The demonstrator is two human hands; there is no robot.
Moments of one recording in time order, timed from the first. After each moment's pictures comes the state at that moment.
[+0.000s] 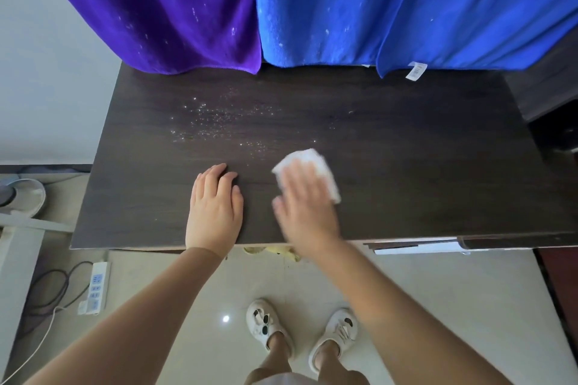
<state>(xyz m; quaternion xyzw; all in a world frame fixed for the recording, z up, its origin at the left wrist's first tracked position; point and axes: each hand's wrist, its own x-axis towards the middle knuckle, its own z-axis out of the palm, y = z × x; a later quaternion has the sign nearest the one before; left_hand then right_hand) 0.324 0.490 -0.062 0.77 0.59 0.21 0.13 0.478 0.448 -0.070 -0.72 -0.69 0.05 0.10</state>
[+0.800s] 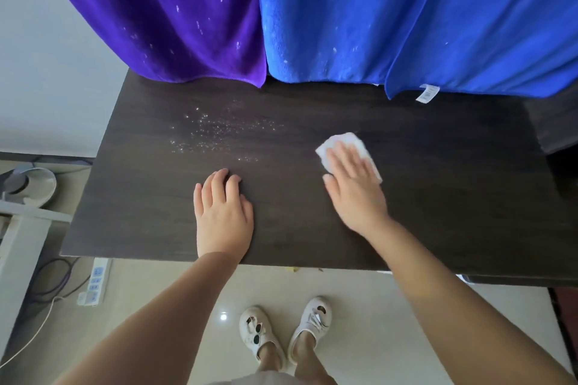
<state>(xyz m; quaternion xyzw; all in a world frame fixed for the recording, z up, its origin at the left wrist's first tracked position) 0.360 0.497 -0.063 0.72 0.67 0.17 0.07 0.586 0.495 -0.066 -0.70 -0.70 0.10 0.08</state>
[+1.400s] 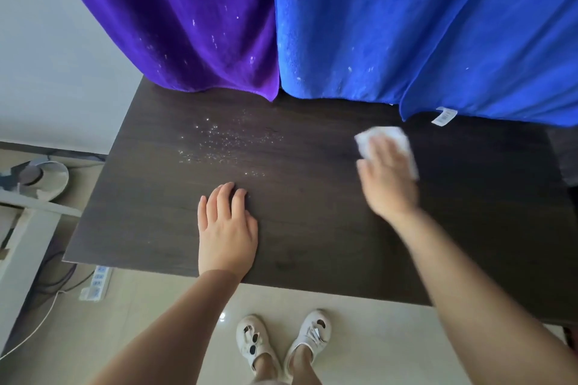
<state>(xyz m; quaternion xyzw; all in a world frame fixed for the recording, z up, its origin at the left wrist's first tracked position) 0.363 0.498 -0.064 0.72 0.68 0.16 0.05 0.635 0.547 -0.061 -0.74 -0.67 0.03 0.05</state>
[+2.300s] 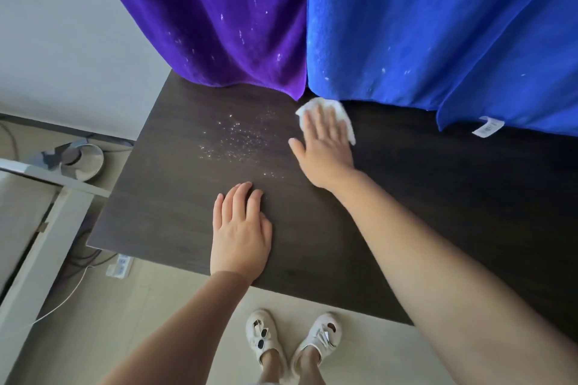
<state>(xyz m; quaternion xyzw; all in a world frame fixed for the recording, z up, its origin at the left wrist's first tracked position) 0.363 0.499 -0.058 0.72 0.68 0.12 0.06 0.516 0.625 -0.056 -0.68 -0.72 0.16 0.00</state>
